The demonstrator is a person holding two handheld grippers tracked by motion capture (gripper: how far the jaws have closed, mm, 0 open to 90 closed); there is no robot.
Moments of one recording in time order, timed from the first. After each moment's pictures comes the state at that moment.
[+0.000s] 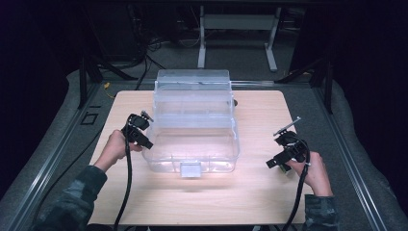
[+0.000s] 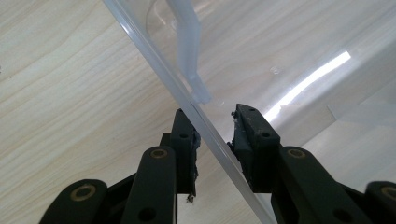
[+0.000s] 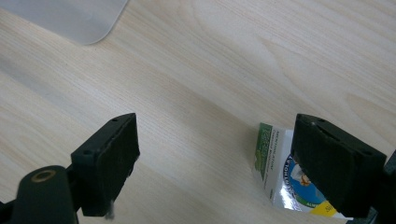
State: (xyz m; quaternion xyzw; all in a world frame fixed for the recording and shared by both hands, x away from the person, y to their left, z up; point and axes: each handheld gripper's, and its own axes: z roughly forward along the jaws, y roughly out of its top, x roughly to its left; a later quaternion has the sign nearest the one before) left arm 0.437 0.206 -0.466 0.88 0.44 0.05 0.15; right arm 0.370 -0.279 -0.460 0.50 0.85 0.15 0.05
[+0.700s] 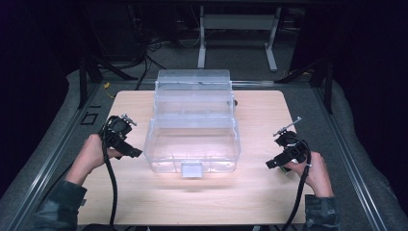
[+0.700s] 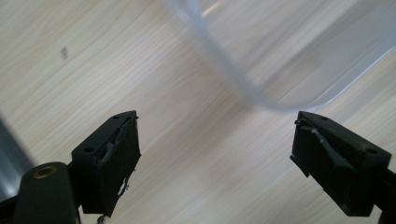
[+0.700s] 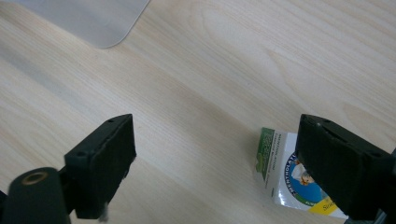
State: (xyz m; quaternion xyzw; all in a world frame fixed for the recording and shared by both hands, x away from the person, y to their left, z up) left arm 0.376 0.244 -0.418 0.90 0.40 0.12 0.15; right arm 0.363 -0.277 -0.452 0.48 0.86 0.16 0.06
